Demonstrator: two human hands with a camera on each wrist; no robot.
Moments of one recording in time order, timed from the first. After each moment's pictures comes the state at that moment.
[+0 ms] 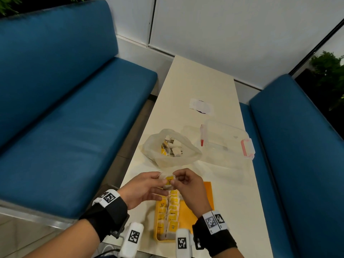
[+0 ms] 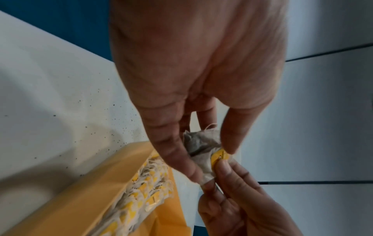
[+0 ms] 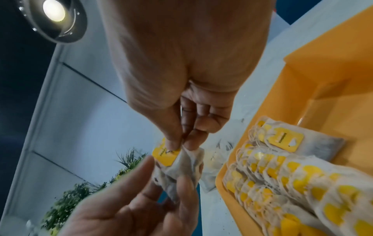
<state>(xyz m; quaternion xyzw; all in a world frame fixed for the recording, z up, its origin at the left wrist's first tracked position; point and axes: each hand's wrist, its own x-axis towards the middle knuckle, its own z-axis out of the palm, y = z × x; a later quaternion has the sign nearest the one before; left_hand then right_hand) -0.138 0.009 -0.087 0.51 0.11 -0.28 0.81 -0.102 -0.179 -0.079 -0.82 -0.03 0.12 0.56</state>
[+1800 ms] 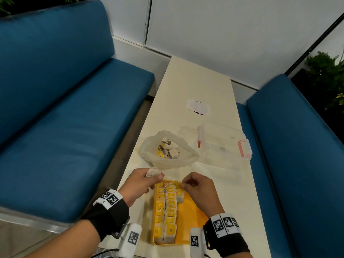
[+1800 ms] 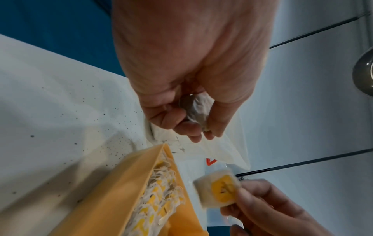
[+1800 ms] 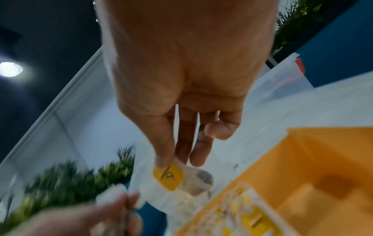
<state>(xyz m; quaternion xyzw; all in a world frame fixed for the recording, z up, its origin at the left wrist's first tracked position) -0.121 0.006 -0.111 0.66 0.16 -0.12 0.72 -0.088 -0.217 -0.065 -0.88 -0.05 0.11 0.46</state>
